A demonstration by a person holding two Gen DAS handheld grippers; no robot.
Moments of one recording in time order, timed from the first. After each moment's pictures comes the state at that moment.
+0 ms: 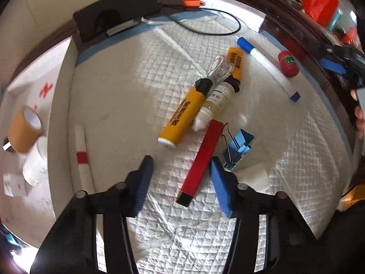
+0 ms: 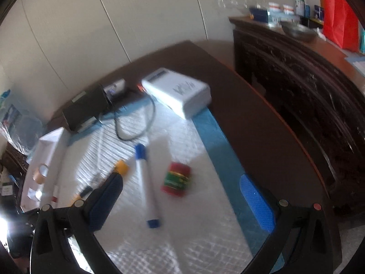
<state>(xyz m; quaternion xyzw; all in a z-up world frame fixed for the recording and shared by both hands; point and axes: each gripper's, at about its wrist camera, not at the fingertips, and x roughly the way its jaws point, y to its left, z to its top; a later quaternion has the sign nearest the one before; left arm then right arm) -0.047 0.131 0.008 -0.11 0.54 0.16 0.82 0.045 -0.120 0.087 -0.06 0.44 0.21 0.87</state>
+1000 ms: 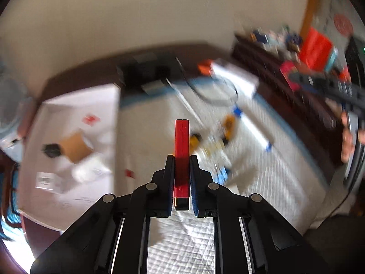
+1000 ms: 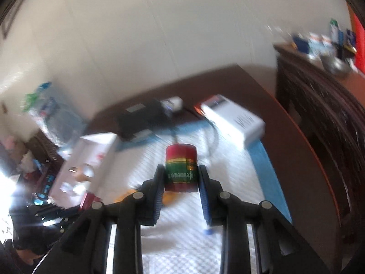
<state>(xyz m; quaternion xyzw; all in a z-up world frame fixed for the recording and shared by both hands) -0.118 0.137 0.122 -0.14 0.38 0.22 0.89 -0.013 -0.069 0.166 -0.06 0.36 0.35 0.86</state>
